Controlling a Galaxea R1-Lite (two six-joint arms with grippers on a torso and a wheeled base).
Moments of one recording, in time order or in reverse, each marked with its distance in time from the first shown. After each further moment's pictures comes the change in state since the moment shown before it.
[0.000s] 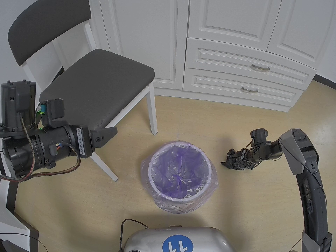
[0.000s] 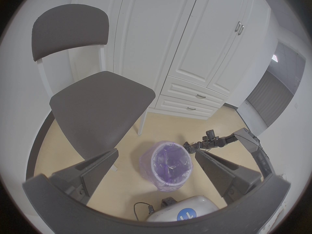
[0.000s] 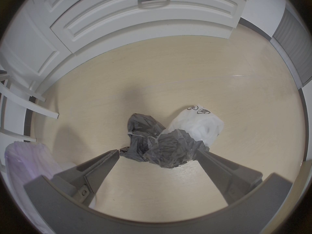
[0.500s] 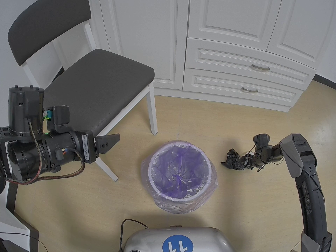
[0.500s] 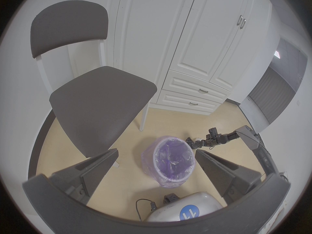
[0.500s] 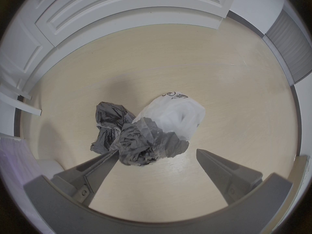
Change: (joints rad) left arm -0.005 0.029 0.016 0.000 0.013 0.003; right arm -0.044 0.077 -0.076 0.074 -0.048 -0.015
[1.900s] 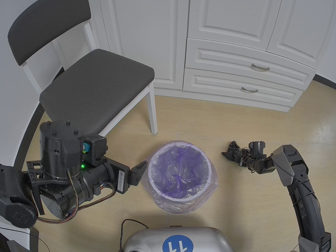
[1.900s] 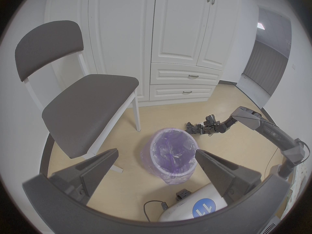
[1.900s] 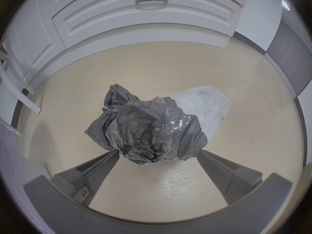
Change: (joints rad) left arm -0.228 0.129 0.150 -0.262 0.225 0.146; right arm 0.028 0.143 -0.049 -0.323 -0.040 -0.073
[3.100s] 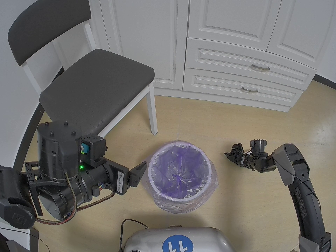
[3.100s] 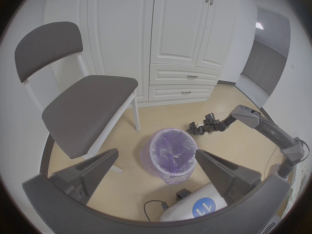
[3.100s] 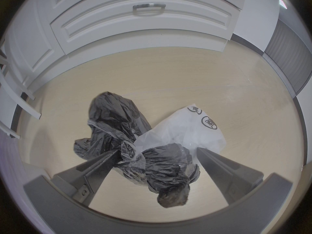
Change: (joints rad) left arm -0.007 -0.011 0.007 0.001 -0.001 0.007; right arm -0.010 -0.013 -0.003 -0.007 -0.003 0.001
